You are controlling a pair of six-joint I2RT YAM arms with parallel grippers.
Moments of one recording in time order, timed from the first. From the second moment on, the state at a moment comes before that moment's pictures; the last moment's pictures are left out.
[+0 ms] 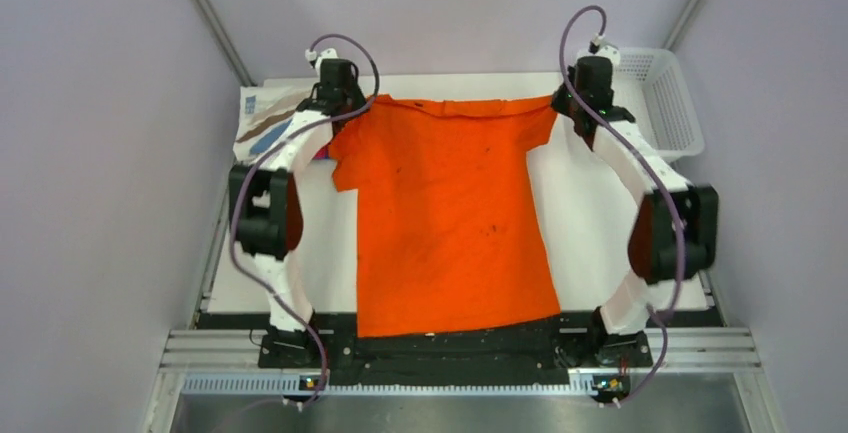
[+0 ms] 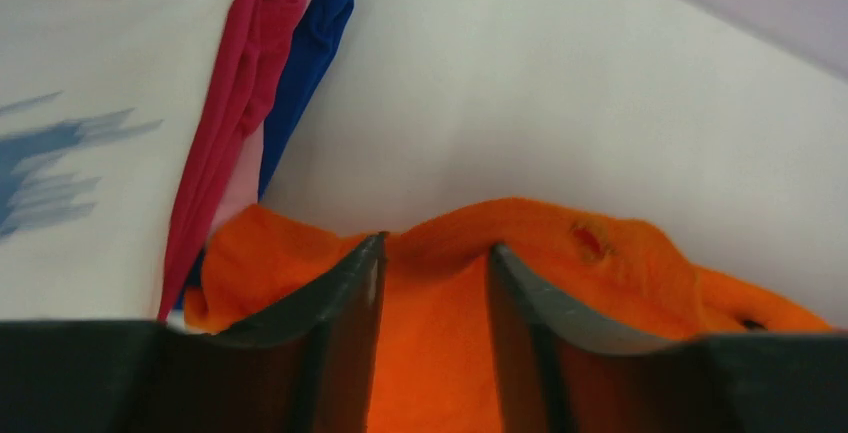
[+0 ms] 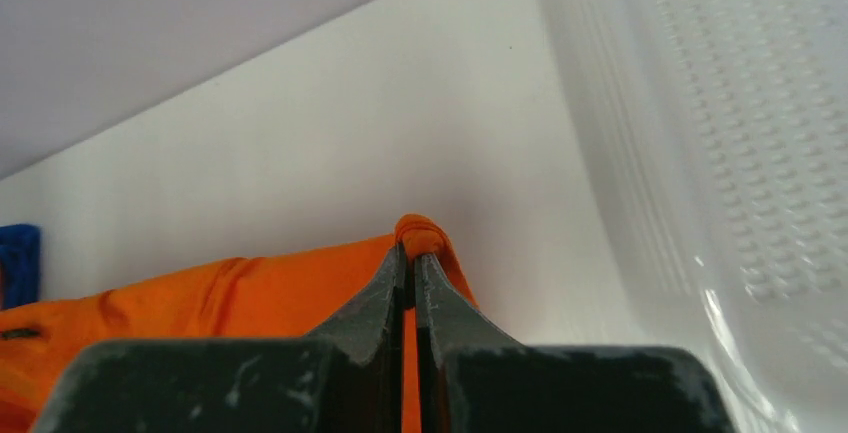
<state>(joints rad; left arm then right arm) -0.20 1.81 1.54 -0.26 -0.23 -0.50 0.17 1.59 1.35 -0.14 0.17 0.47</state>
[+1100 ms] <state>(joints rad) -0.21 2.18 1.69 -0.28 0.14 -0.47 0.53 1.40 0.87 -0.25 0.06 0.65</state>
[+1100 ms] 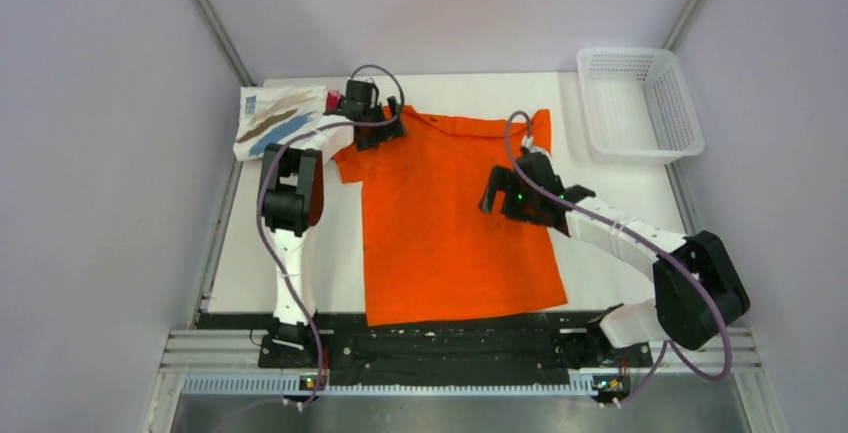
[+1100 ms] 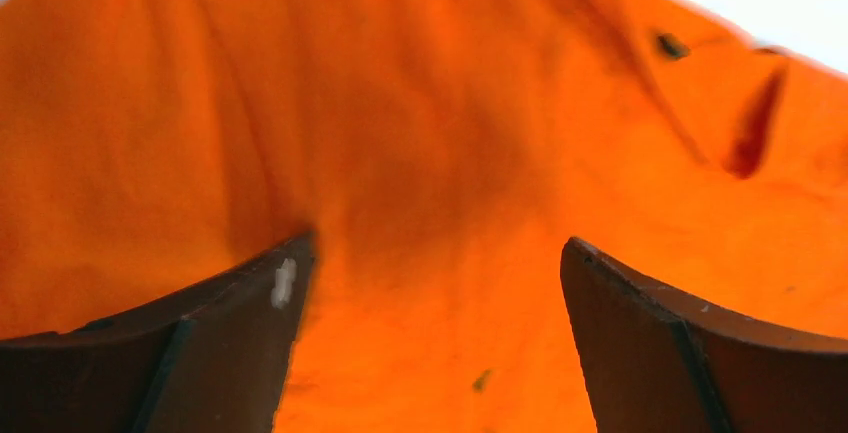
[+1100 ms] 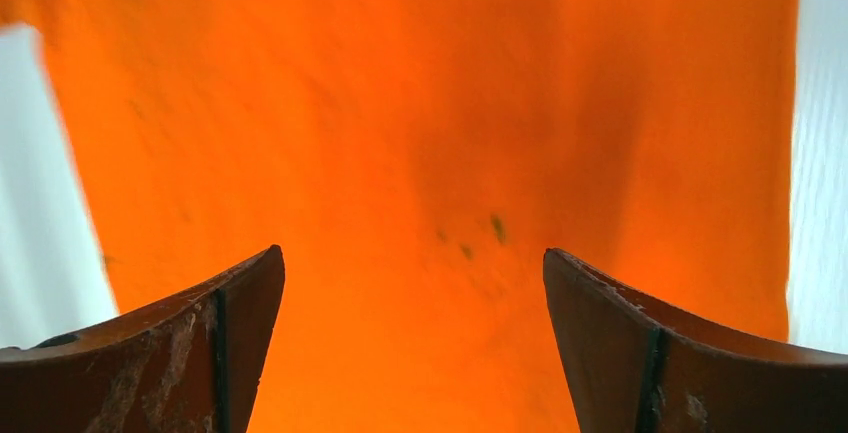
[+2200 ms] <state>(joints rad) -0.80 1.50 0.81 -0.24 0.13 -1.00 0.33 2.45 2.13 -0.50 0.06 0.37</state>
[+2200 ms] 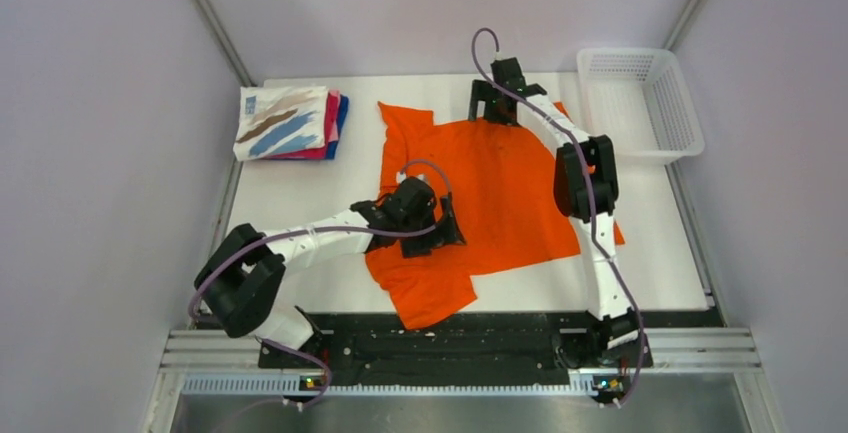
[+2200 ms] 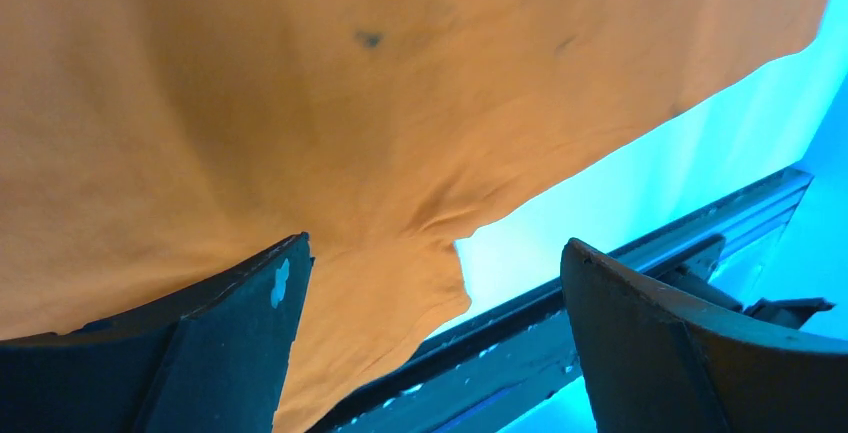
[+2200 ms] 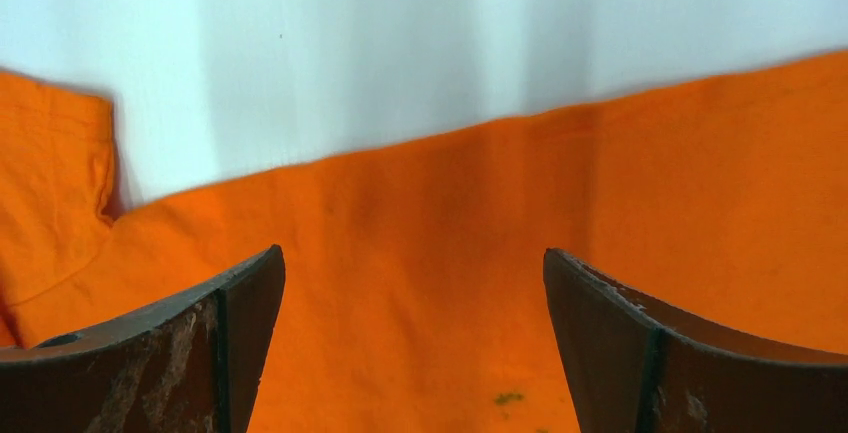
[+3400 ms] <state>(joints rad) -0.44 2.13 1.66 -0.77 -0.34 -0.38 0.25 1.60 0.85 -0.18 0.16 0.52</state>
